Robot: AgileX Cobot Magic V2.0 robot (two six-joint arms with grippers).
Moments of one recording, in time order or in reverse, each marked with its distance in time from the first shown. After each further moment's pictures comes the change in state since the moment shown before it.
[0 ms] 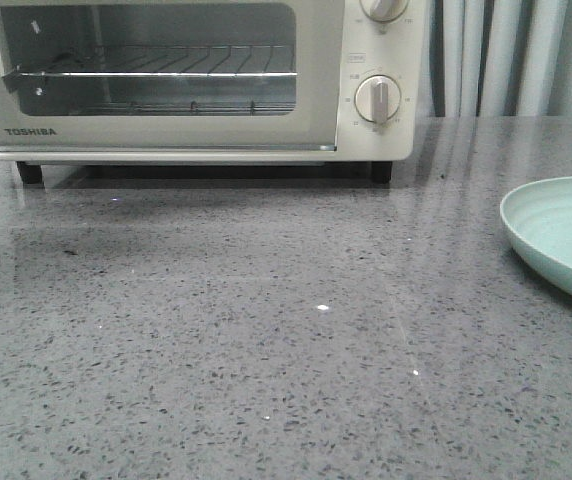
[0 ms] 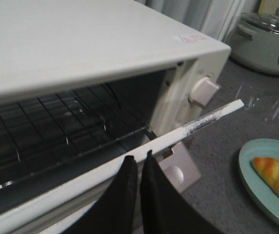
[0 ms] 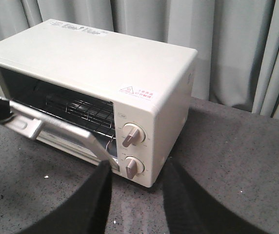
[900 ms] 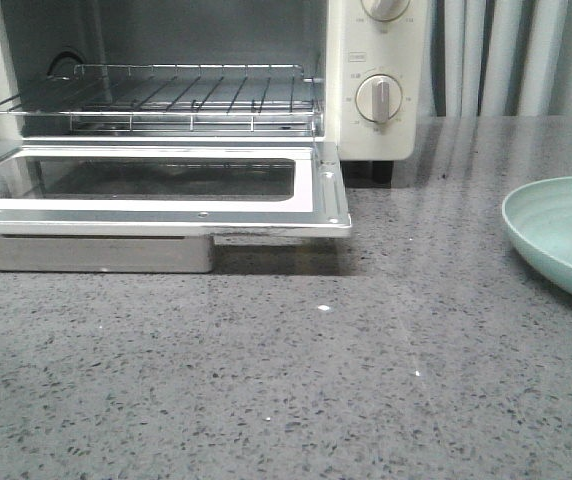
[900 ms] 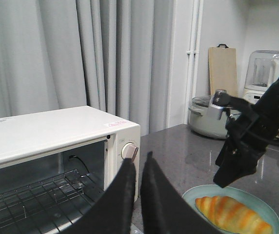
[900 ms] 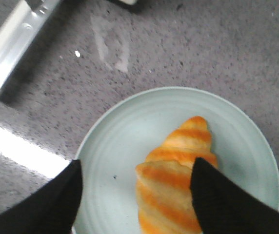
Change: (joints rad) left arm 0.000 -0.841 0.207 0.322 -0.004 -0.402; right arm 0.000 0.352 -0.003 -0.144 0.424 0.036
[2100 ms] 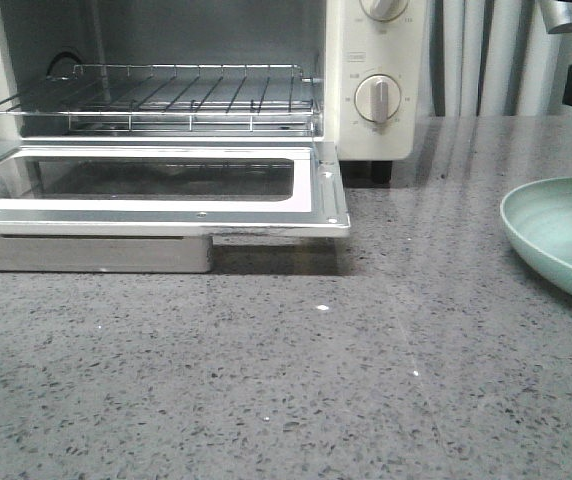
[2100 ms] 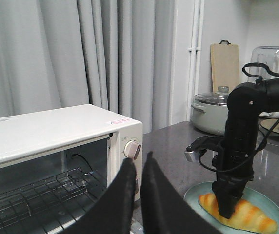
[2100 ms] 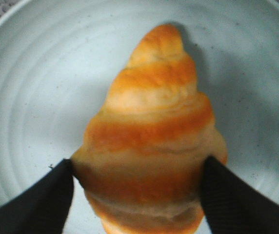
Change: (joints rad) left arm 0.000 -0.002 0.000 0.024 -0.002 -0.004; right arm -0.112 0.292 0.000 0.002 0.139 0.160
